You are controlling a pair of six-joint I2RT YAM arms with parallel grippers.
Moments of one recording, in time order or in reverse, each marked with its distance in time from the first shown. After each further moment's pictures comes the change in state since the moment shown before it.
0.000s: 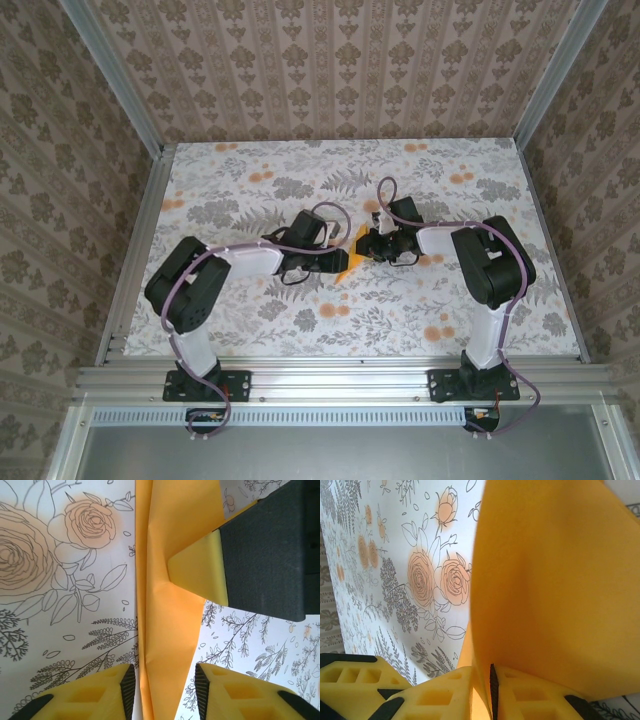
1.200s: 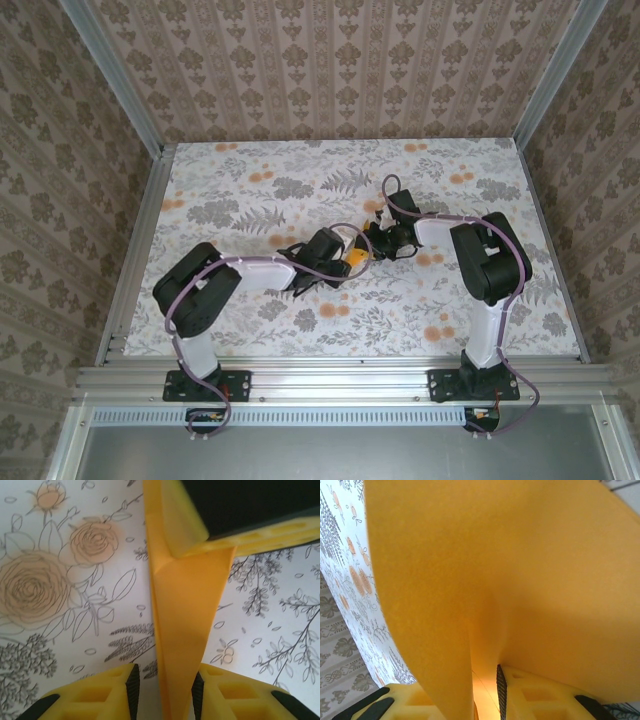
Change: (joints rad) left arm -0.152 0.019 -0.025 0.048 -0.395 0.298; right arm -0.004 0.032 0.108 -0.169 0.014 0.161
